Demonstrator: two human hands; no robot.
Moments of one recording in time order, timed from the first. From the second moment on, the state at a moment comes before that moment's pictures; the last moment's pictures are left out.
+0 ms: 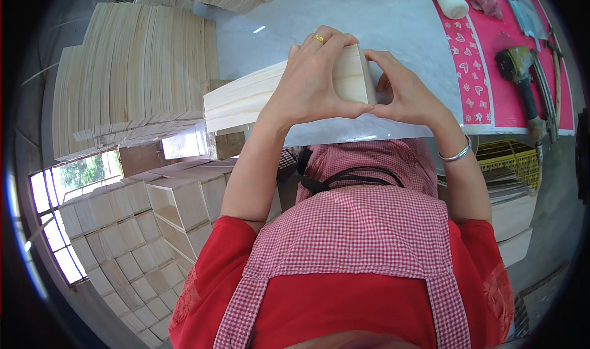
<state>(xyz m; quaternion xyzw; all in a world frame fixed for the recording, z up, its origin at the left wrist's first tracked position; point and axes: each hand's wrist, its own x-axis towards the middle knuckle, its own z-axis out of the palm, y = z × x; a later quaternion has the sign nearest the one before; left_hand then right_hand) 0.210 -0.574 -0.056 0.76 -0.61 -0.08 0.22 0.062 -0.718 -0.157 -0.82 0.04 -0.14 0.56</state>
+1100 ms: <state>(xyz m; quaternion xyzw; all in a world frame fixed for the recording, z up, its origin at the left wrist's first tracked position) 0.211 -0.577 -0.059 0.75 -0.62 -0.09 0.21 0.031 -0.628 -0.150 -0.74 0.16 -0.46 0.47</state>
